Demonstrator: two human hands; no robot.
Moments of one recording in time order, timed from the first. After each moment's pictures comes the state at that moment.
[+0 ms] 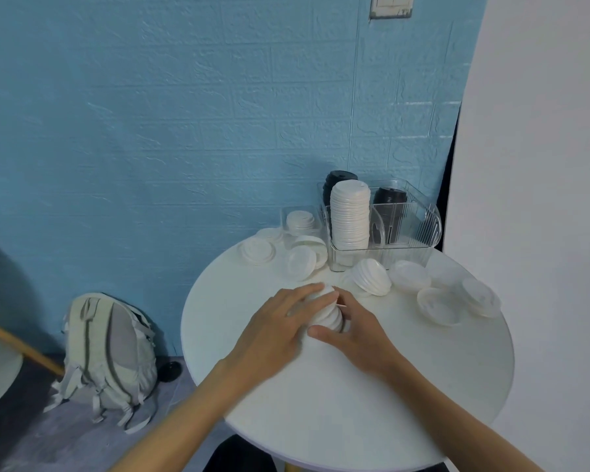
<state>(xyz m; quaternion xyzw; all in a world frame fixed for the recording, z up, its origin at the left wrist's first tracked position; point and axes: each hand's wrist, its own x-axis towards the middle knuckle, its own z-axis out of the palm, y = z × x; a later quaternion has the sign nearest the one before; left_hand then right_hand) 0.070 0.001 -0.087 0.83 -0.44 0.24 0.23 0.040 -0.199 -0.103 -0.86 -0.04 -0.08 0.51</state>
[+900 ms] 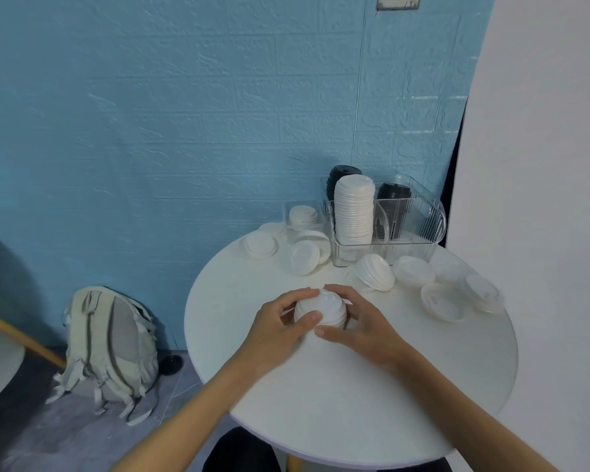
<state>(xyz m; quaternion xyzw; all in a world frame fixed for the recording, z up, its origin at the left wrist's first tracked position) 0.067 -0.005 -0.095 0.76 -0.19 -0.04 0.62 0.038 -0.205 -0.099 -0.80 -0.07 -0.03 0.59</state>
